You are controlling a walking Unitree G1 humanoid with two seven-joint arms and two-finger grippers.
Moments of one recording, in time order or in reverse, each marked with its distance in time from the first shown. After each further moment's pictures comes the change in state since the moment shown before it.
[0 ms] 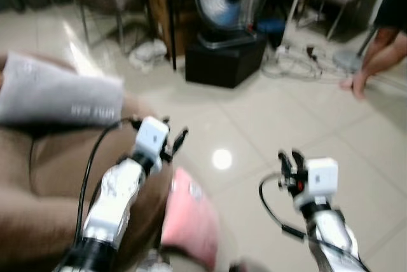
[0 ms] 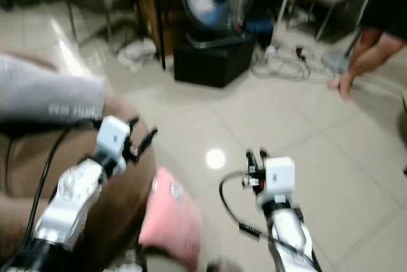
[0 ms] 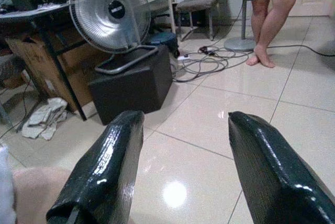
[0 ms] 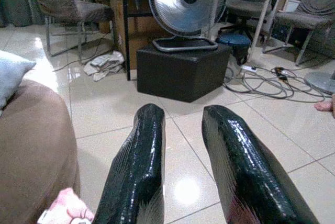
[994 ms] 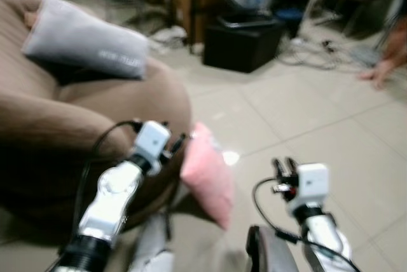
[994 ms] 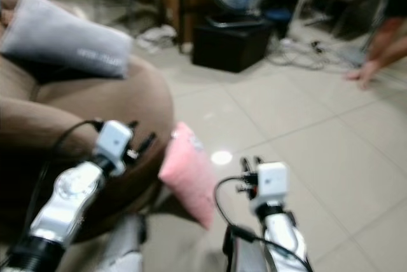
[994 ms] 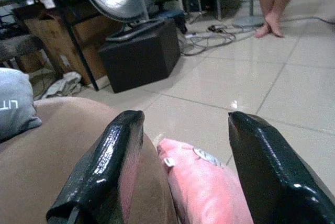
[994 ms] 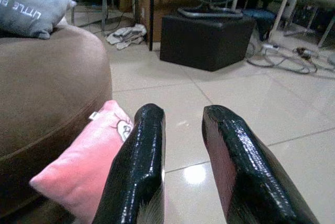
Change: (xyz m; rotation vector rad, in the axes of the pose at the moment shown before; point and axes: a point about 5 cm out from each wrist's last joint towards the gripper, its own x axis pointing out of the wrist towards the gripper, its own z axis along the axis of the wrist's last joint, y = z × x) left arm -0.002 0.005 -0.007 0.051 0.040 -0.012; right arm -0.001 0.011 -0.010 0.013 0.052 0.013
